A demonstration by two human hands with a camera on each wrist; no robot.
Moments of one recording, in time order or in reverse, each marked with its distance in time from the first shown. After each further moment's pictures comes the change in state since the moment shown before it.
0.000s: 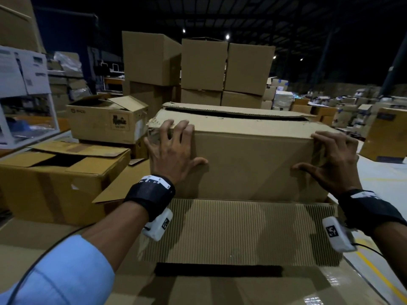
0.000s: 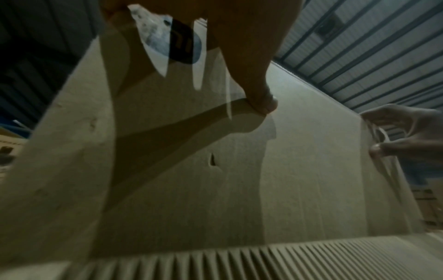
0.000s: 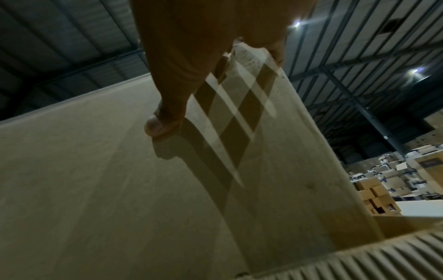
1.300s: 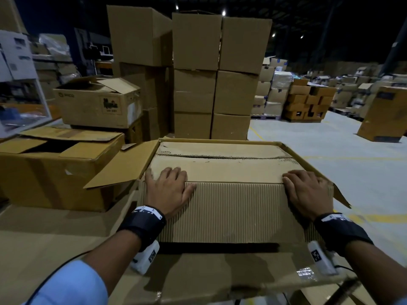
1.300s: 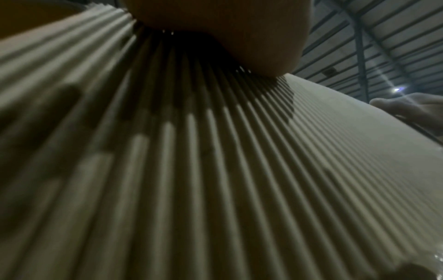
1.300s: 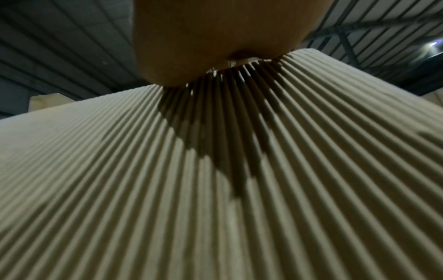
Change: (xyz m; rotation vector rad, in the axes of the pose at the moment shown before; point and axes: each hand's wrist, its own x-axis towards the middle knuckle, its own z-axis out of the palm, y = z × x) left_hand -0.117 -0.003 0.045 0.065 -0.488 0.033; right_hand -0.115 -0.013 0.053 -0.095 -0.411 0.153
